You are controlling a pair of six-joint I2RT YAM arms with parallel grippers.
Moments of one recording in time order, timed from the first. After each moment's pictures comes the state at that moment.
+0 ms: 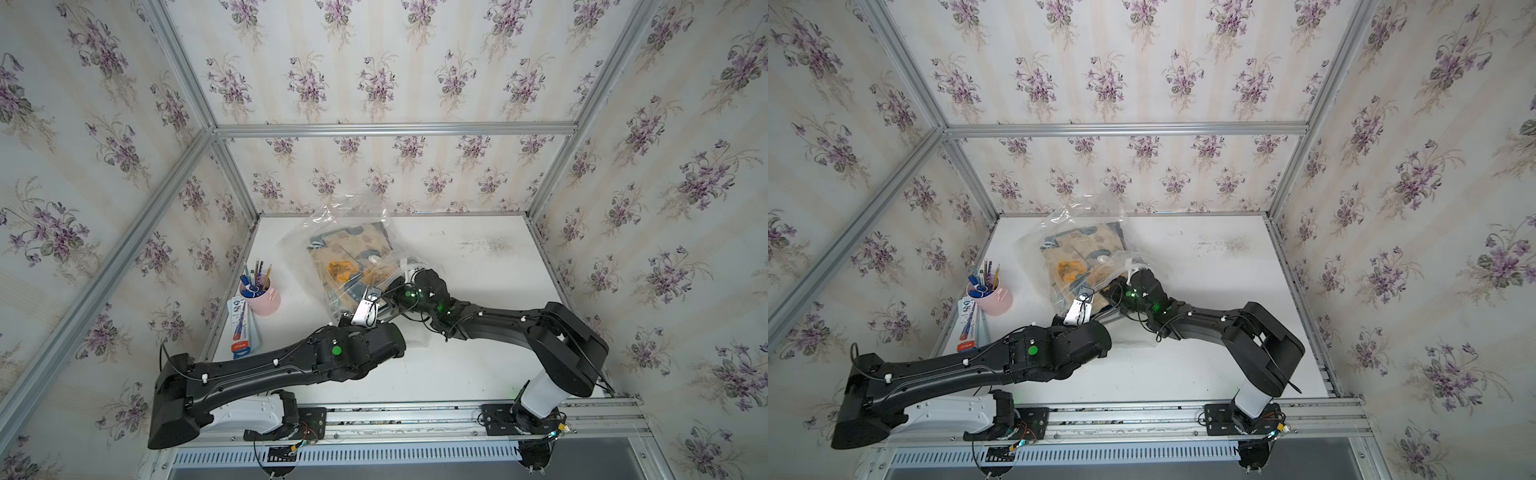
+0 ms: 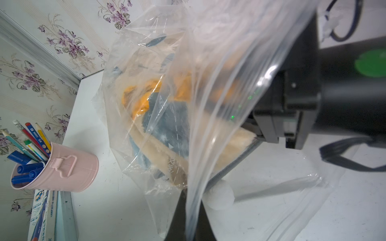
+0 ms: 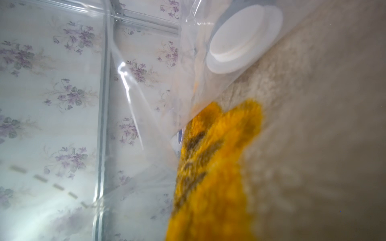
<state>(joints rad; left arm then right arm) -1.20 1.18 0.97 -0.87 -0.91 -0.67 0.86 1.63 0.81 0.56 -0.22 1.34</state>
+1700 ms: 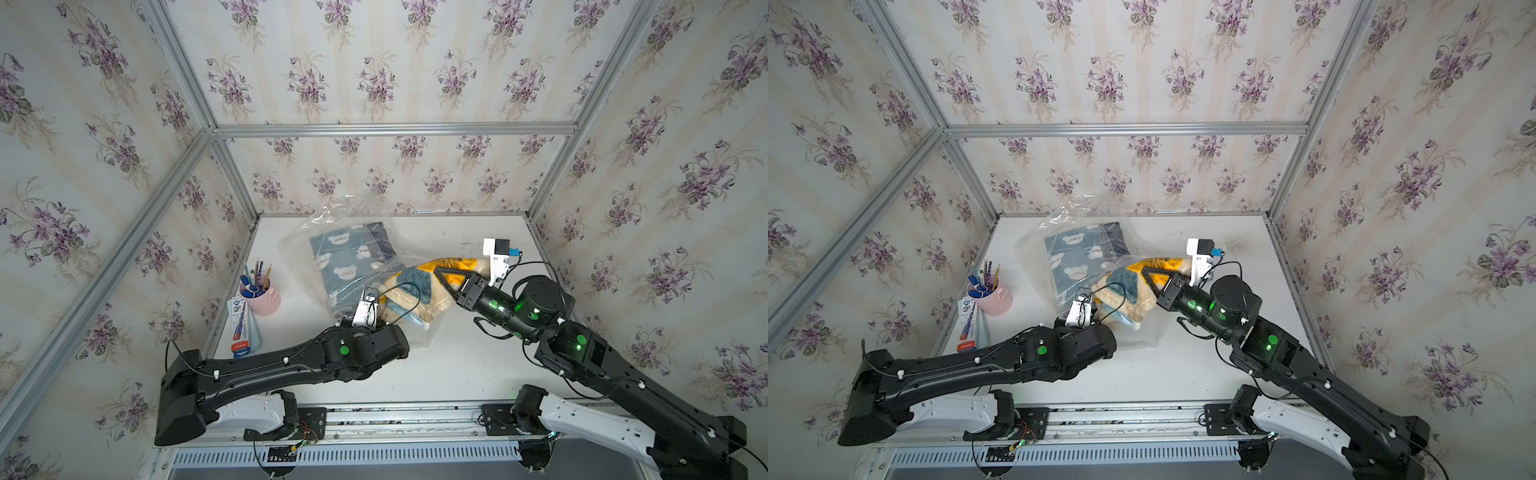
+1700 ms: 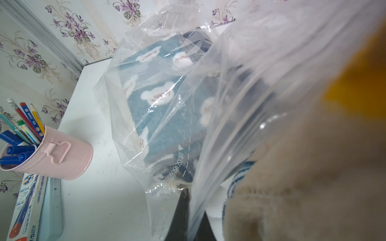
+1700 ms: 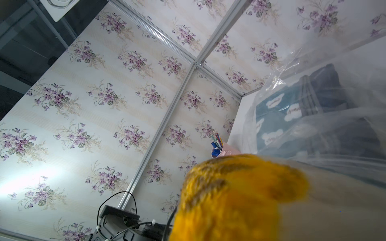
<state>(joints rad) -1.20 1.22 0.94 -0.85 -0.95 -0.81 0.93 0.83 1.03 -0.21 0.04 0.96</state>
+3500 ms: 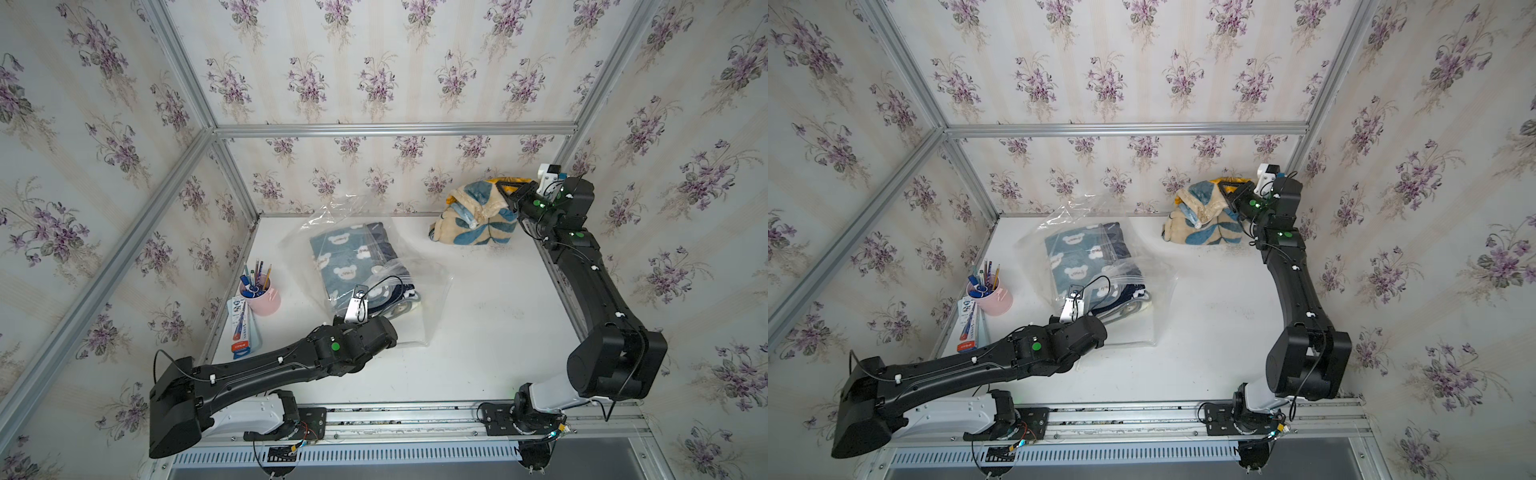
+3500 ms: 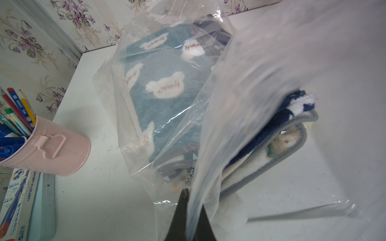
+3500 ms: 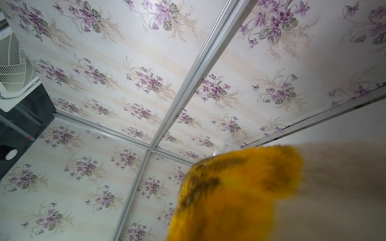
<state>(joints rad) -1.08 1.17 0.82 -0.70 -0.88 -0.71 -0.08 1.51 1.36 0.05 -0.67 0.99</state>
